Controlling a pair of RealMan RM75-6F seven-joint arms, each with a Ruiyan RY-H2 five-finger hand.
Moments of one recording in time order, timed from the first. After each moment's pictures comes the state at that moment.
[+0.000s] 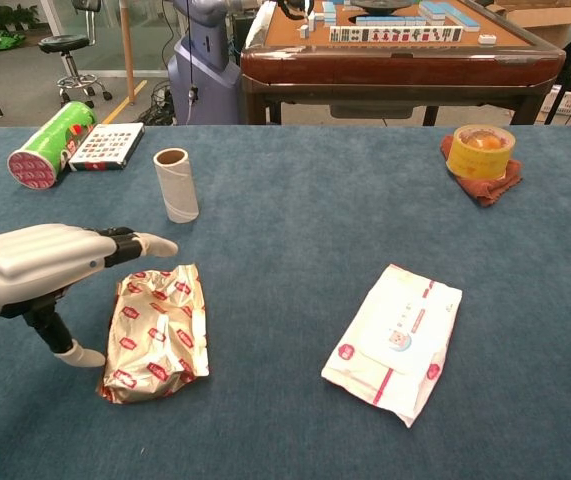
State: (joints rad) left arm -0.56 -1.47 -0.02 -1.72 1.20 1.02 0.59; right arm 0.02 -0.94 0.04 -1.76 -1.42 1.44 -0.02
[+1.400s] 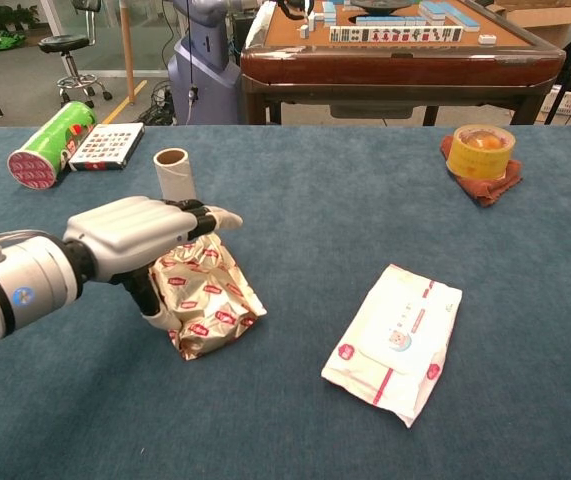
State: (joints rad) left arm -0.72 -1.67 -0.10 -1.51 1.14 1.01 0.67; right arm -0.03 -0.90 0.06 -1.75 -1.43 1.53 0.10
